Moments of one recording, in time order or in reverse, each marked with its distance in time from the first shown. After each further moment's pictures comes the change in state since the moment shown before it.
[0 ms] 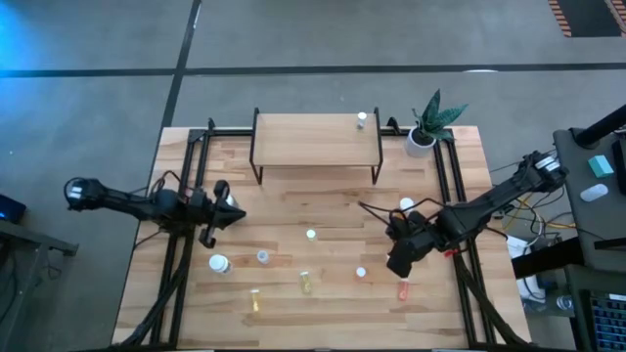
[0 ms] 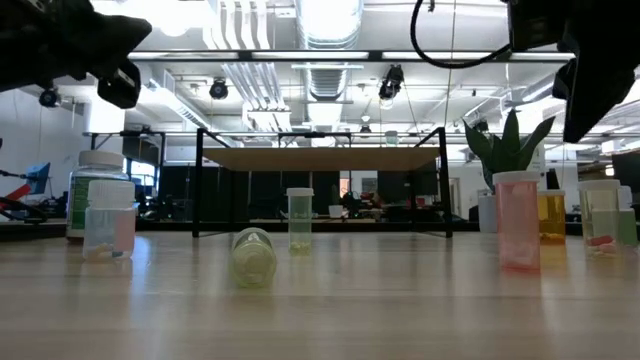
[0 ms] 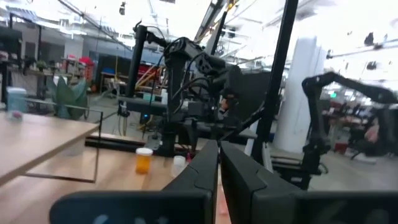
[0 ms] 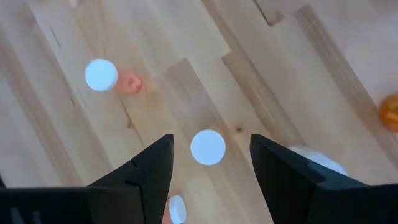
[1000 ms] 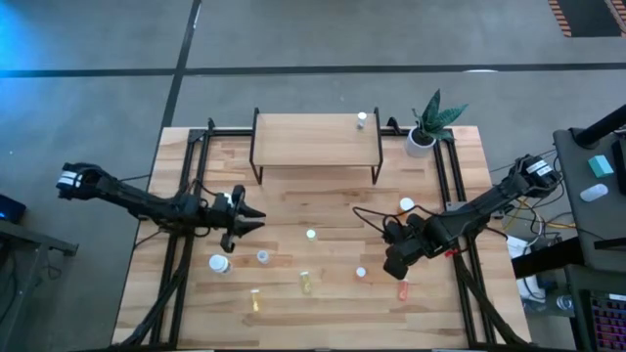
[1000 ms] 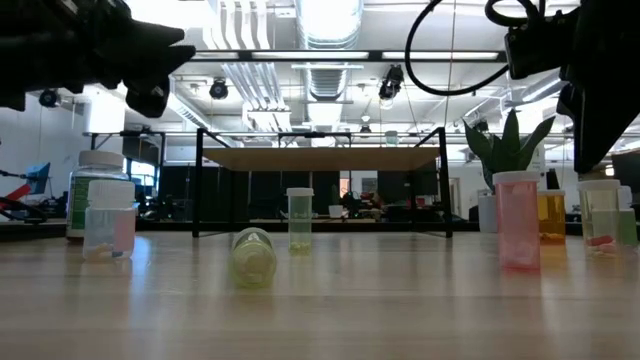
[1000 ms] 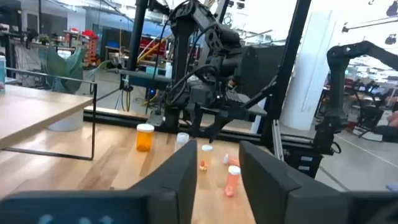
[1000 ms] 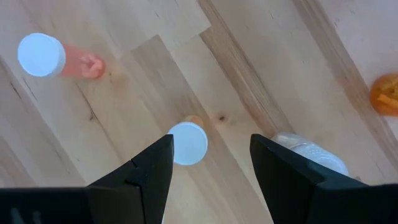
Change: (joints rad) left arm 0.000 0.501 0.067 0.408 -0.011 0.005; right arm 0.000 0.105 0.000 -0.029 -0.009 0.015
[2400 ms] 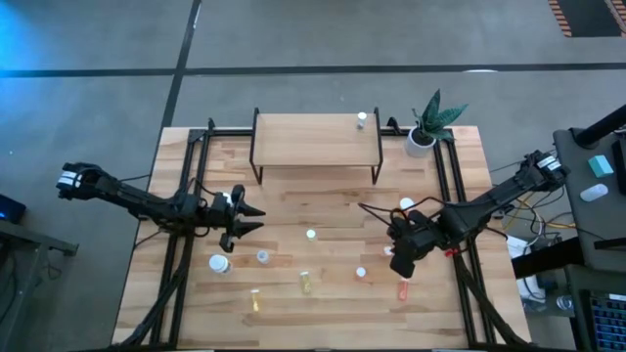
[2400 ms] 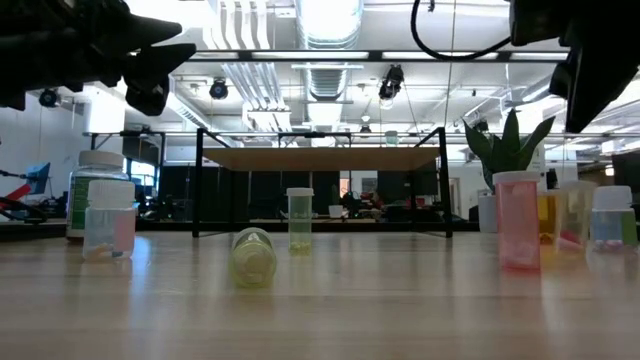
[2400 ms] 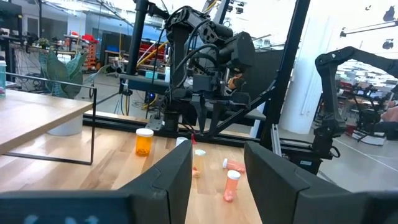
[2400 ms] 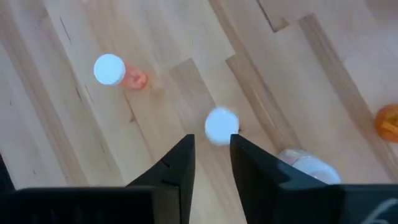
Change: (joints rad) left arm 0.000 -0.010 -0.003 0.005 0.001 0.001; right arm -0.001 -0.137 0.000 0.026 -0.002 -0.082
